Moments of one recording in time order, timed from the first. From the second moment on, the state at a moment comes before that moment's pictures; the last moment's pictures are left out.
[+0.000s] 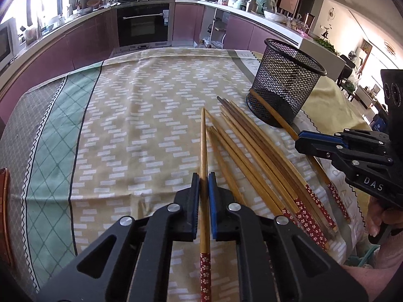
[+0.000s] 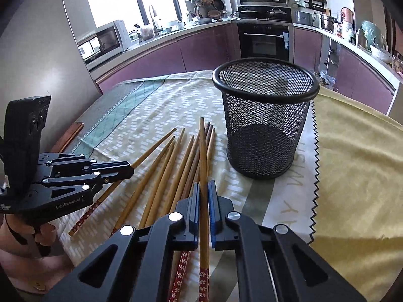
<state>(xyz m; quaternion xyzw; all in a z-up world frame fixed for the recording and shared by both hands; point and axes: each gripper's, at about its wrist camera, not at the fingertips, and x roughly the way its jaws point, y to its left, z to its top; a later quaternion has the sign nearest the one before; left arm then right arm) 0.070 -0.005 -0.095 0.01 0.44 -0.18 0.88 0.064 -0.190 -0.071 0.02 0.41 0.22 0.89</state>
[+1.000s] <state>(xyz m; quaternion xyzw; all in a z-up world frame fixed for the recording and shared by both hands) 0.056 -0.020 0.098 -0.03 0.24 -0.29 0.93 0.083 -0.254 0.067 0.08 0.21 0.24 0.94</state>
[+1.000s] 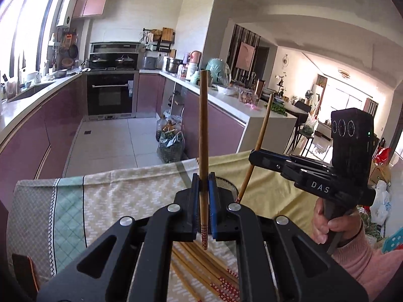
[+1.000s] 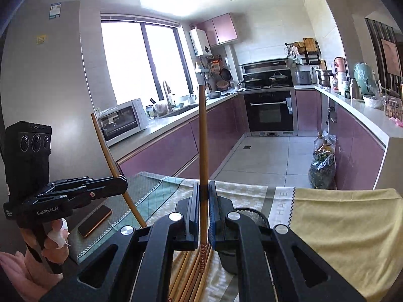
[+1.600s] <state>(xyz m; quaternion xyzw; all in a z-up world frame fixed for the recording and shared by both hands) 0.142 -0.103 0.073 0.01 0.31 -0.31 0.90 0.147 -0.262 0.038 0.06 0.28 0.20 0.94</state>
